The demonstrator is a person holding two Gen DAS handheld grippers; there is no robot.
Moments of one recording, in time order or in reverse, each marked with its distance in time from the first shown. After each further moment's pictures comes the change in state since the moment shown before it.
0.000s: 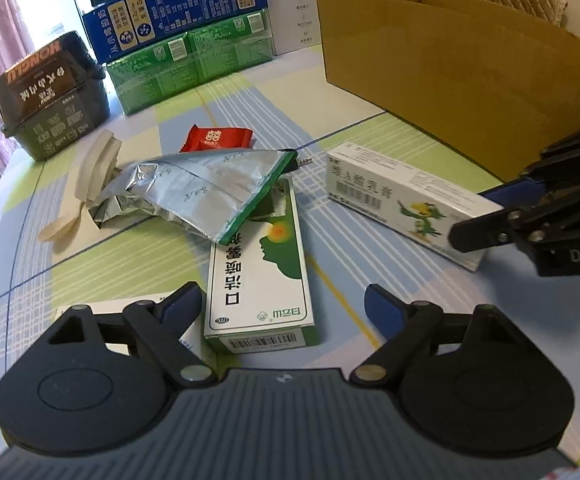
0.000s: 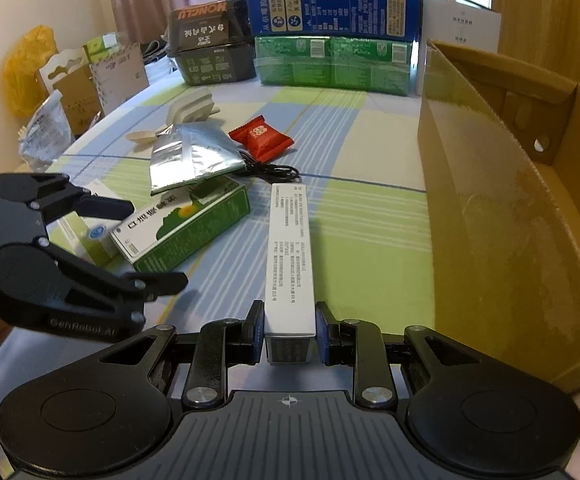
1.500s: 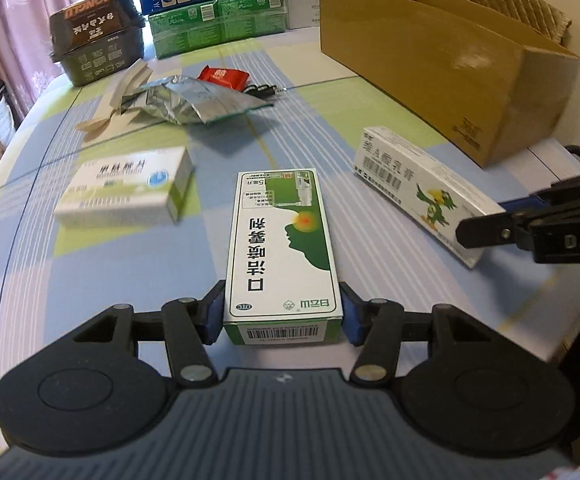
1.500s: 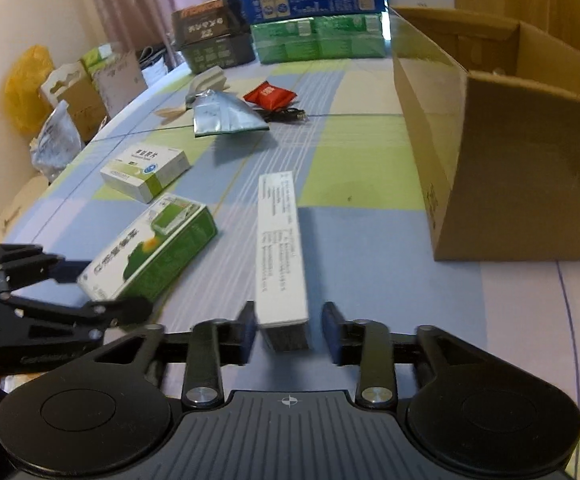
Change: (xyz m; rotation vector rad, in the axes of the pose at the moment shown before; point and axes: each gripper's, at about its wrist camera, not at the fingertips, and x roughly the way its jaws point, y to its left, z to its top) left arm -0.095 -0.054 -0.078 -0.171 0.063 0.016; right arm -0.071 0.018 -0.074 0.112 0.018 0.032
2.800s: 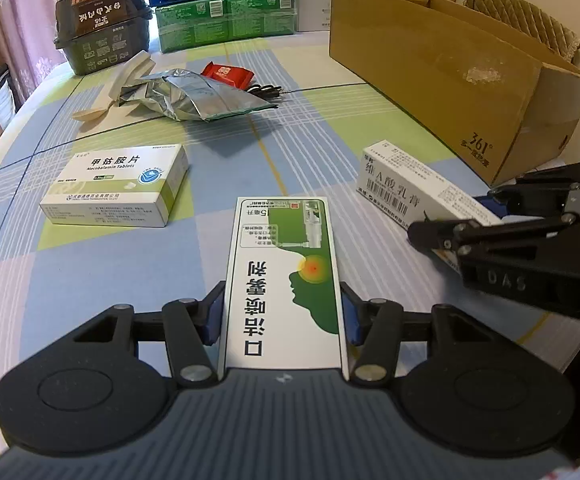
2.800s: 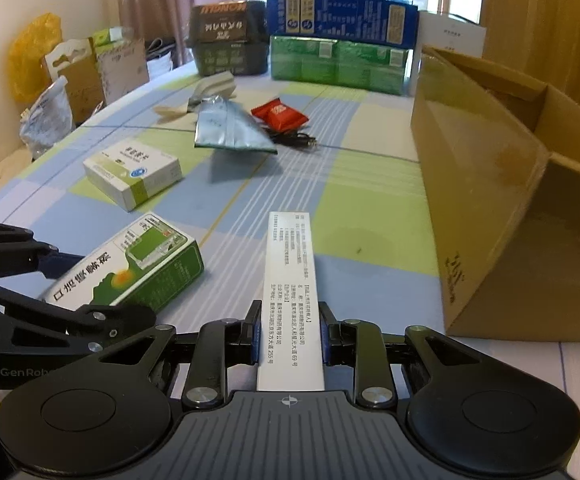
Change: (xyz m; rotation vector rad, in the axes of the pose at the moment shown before) left arm 0.017 0.001 0.011 -0.063 -0.012 -0.015; right arm 0.036 0.018 0.014 -0.152 -0.058 -0.084
